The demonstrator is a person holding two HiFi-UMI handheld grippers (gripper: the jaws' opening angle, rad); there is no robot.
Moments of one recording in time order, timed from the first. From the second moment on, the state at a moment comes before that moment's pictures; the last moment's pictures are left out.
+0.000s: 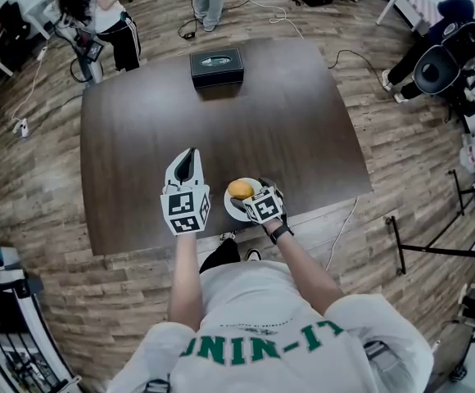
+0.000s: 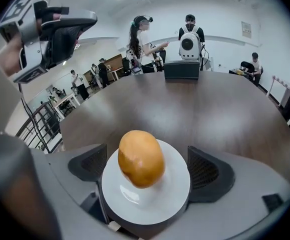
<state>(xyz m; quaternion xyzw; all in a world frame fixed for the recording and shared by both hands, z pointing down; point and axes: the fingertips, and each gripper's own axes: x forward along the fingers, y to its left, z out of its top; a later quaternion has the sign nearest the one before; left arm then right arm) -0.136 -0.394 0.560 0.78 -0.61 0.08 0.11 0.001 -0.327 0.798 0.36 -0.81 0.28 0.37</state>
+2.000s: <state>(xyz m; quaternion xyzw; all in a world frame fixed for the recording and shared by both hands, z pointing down) -0.102 -0.413 0.454 0.79 -0.61 0.04 0.01 0.062 -0.432 0.455 0.52 -0.85 0.06 0.04</state>
